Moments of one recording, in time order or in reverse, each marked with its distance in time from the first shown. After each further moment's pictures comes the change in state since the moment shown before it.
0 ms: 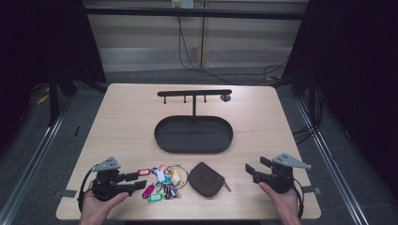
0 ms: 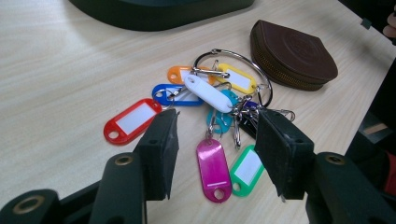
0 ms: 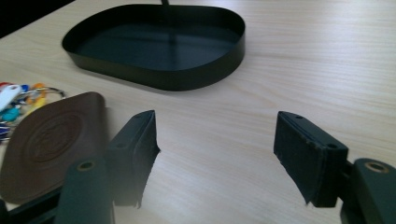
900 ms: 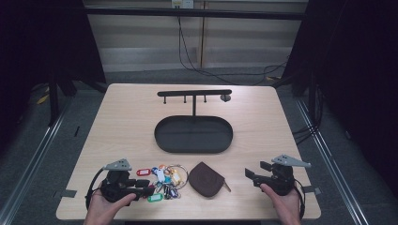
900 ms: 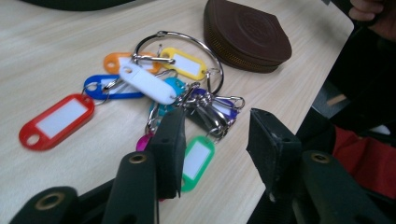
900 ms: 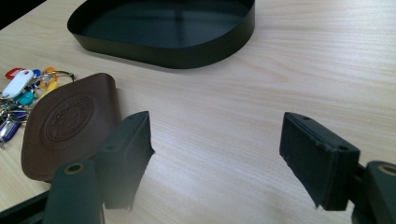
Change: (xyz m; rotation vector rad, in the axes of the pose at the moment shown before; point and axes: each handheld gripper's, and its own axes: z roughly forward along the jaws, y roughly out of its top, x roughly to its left) left arm -0.027 0.017 0.011 0.133 -0.132 0.044; right arm 0.001 0.000 -0.003 0.094 0.030 0.042
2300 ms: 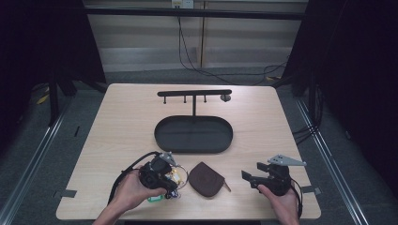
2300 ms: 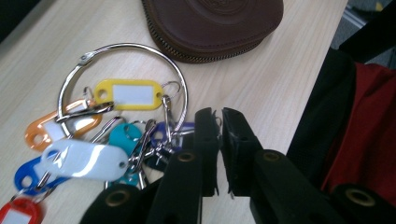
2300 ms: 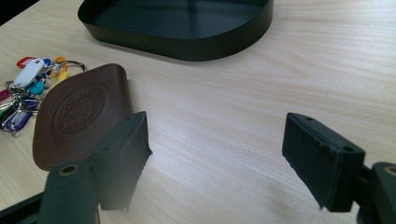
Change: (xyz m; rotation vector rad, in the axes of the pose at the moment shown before) left arm -0.037 0.071 0.072 0.430 0.014 0.266; right arm 0.005 0.000 0.006 0.032 0.036 -0.020
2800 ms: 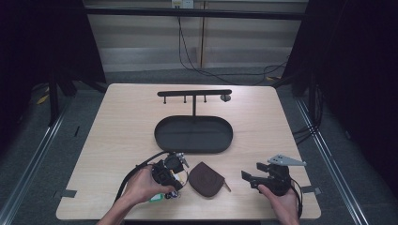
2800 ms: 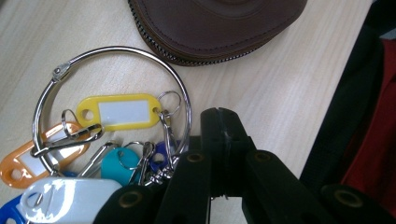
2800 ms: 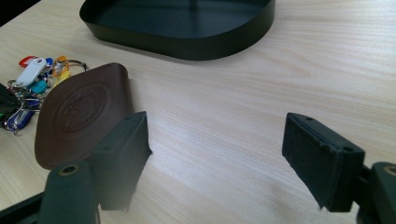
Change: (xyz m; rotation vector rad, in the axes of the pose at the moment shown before) left arm 0.007 0.024 0.026 0.126 0.014 0.020; right arm 0.000 0.000 0.000 0.003 0.007 0.001
